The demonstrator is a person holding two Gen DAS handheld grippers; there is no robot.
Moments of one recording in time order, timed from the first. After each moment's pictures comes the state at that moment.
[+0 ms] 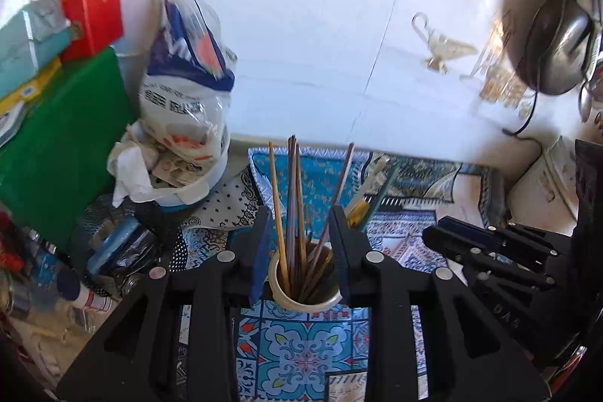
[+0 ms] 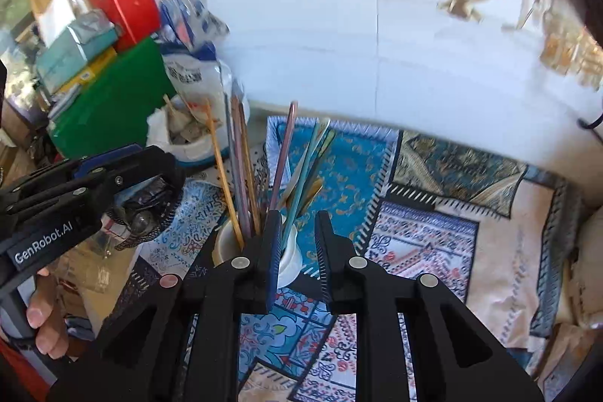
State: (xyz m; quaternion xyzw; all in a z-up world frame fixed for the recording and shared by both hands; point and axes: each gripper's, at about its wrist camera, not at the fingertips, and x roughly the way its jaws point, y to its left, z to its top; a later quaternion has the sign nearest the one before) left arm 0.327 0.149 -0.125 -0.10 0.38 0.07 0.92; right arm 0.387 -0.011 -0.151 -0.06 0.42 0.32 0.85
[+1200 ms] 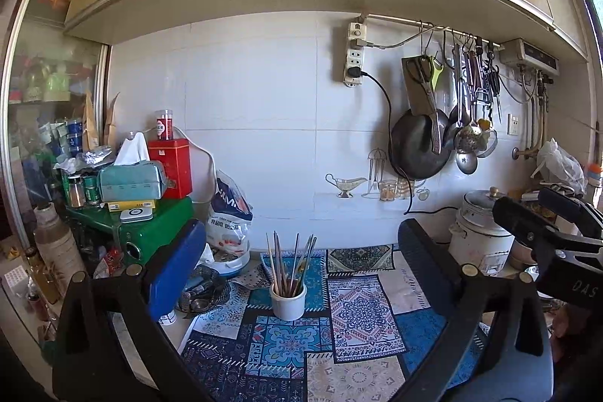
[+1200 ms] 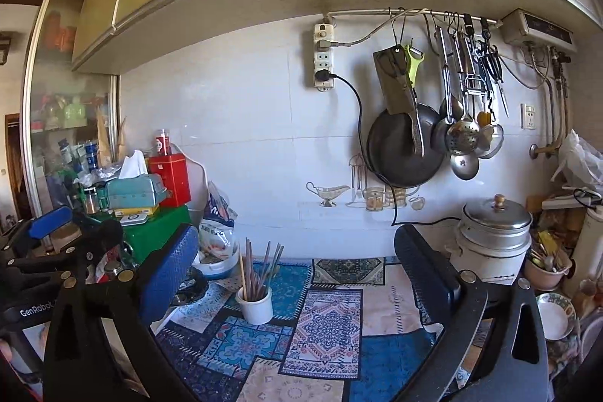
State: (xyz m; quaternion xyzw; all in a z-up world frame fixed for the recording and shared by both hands) left arm -0.027 0.014 0.010 -0.01 0.08 0.08 0.99; right arm 0.058 -0.162 0.001 0.01 0.08 0.18 0.98
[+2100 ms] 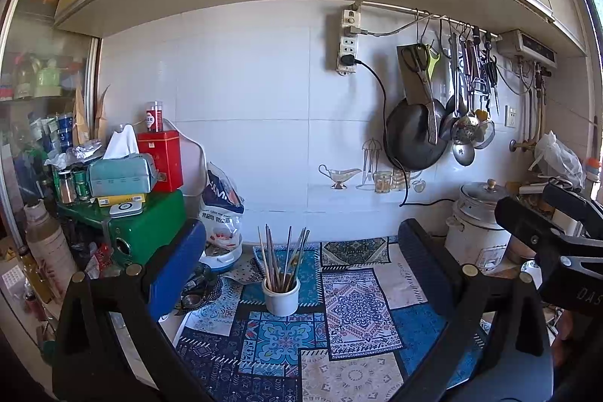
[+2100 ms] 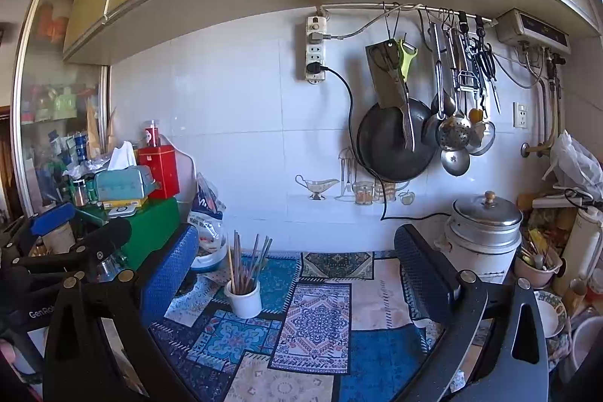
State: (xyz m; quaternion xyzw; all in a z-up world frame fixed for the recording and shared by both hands) left arm -0.011 0.009 0.002 -0.01 0.09 0.07 0.99; right arm 0.059 -0.166 -0.004 0.00 0.09 0.17 0.98
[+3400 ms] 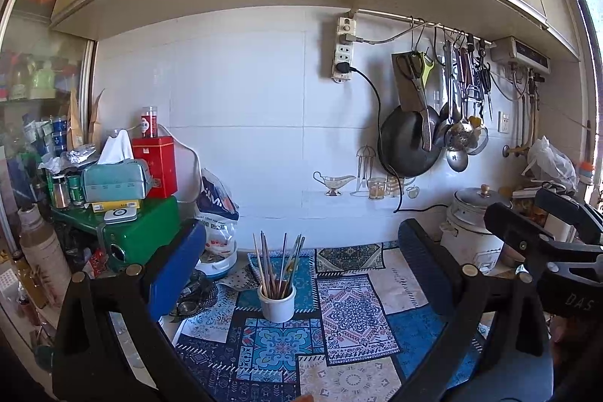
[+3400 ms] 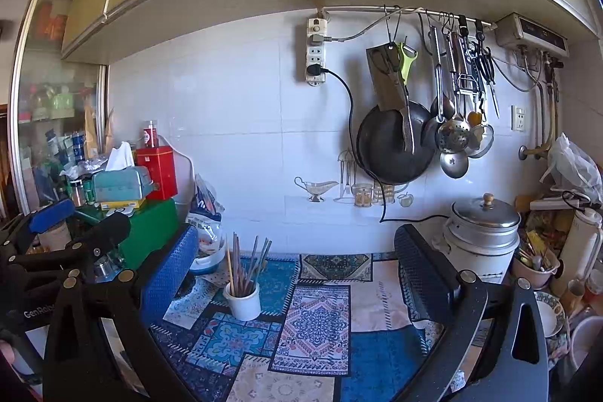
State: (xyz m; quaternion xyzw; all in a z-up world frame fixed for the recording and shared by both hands) left arm -0.013 0.013 0.006 -0.01 0.08 0.05 1.00; right arm 0.061 -0.165 0.000 0.00 0.09 0.17 0.98
